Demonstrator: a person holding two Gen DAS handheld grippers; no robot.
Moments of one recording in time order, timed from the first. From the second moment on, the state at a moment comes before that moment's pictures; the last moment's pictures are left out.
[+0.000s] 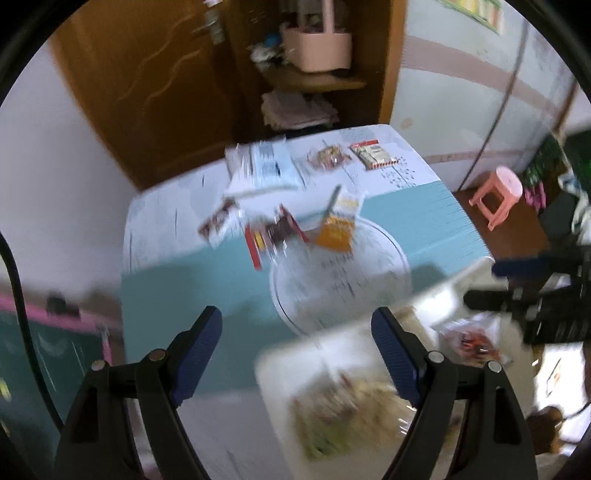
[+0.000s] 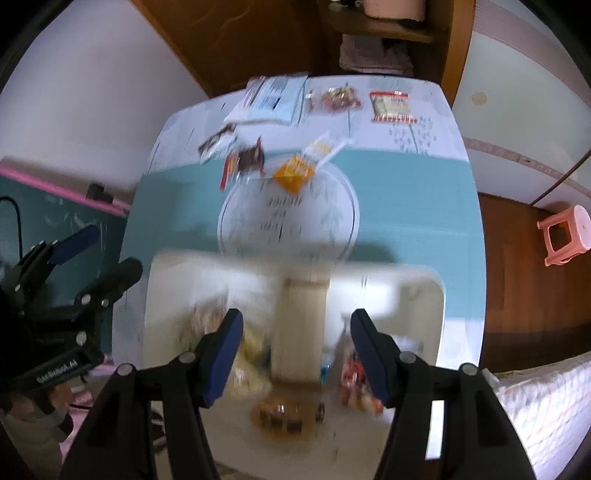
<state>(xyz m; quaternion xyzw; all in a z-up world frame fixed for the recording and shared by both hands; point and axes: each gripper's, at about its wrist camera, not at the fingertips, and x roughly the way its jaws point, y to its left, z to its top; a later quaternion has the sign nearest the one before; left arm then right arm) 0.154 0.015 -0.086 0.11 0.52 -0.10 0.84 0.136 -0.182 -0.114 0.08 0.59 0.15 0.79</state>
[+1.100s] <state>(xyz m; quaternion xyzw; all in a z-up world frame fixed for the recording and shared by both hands) 0.337 -0.002 -0.255 0.25 0.57 -0.21 0.75 0.336 -0.111 -0.243 0.11 0.65 0.03 0.75</state>
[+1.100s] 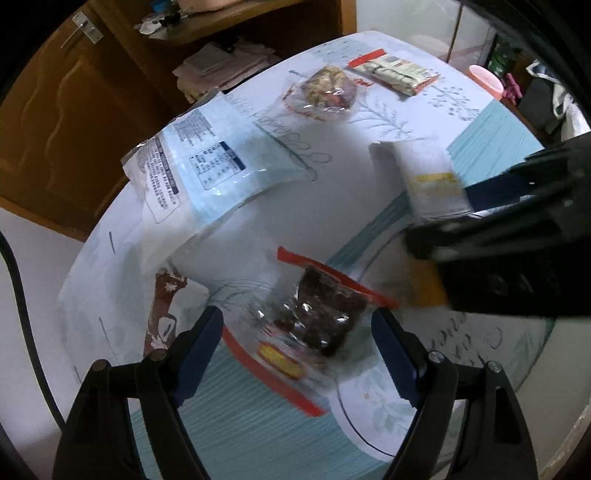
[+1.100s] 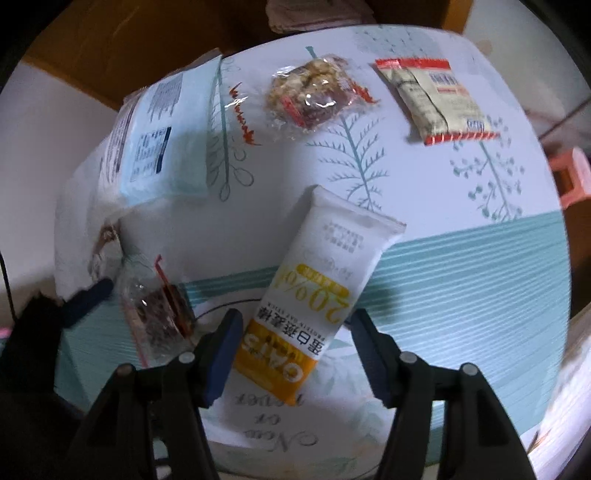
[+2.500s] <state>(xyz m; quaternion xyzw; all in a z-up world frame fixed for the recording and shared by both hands) 0.165 0.005 -0.039 0.01 0.50 -0.14 0.85 0.158 -0.189 -0.062 0.15 0.49 0.20 0.83</state>
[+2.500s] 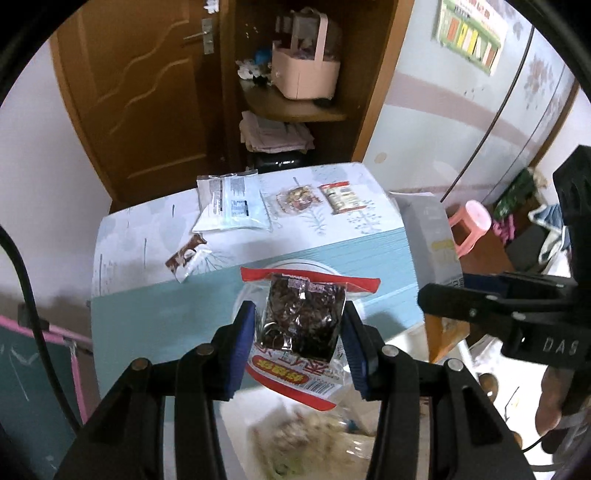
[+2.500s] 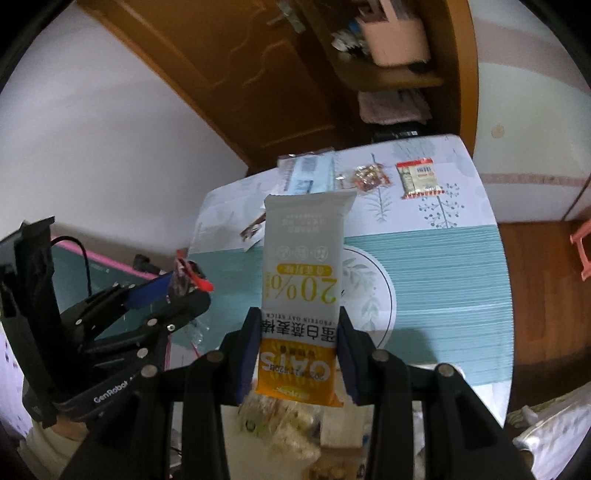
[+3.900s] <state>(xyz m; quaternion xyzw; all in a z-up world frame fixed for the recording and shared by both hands) 0.031 -0.031 -0.127 0.02 0.59 -0.12 0.80 0.027 -0.192 -0.132 0.03 0.57 0.18 0.80</state>
